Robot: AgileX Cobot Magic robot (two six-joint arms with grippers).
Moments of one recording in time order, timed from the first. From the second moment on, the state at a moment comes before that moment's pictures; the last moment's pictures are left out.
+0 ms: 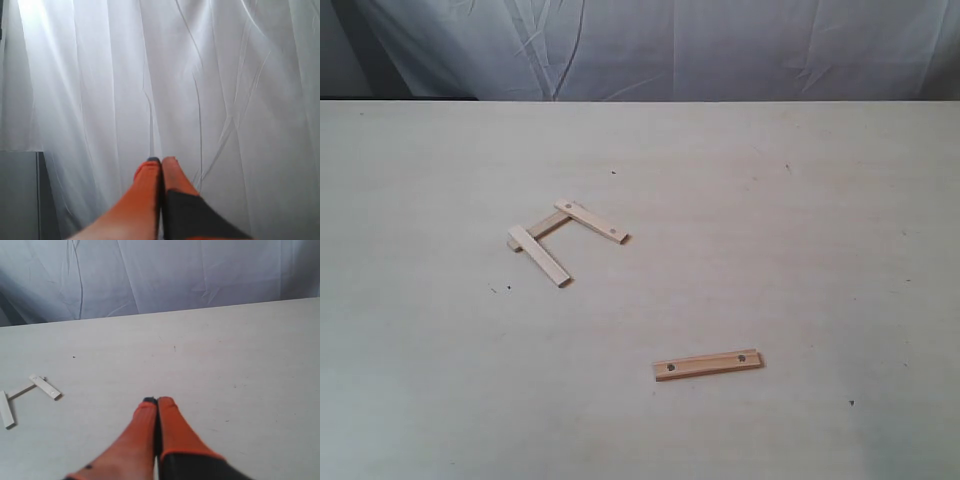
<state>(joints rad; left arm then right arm) 0.03 0.00 -0.02 0.08 -0.35 -0.04 0.20 0.14 -0.42 -0.03 0.69 0.23</state>
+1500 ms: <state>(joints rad) -0.82 2.07 -1.42 -0.20 0.83 0.47 0.20 0.14 -0.42 0.00 0.69 0.23</state>
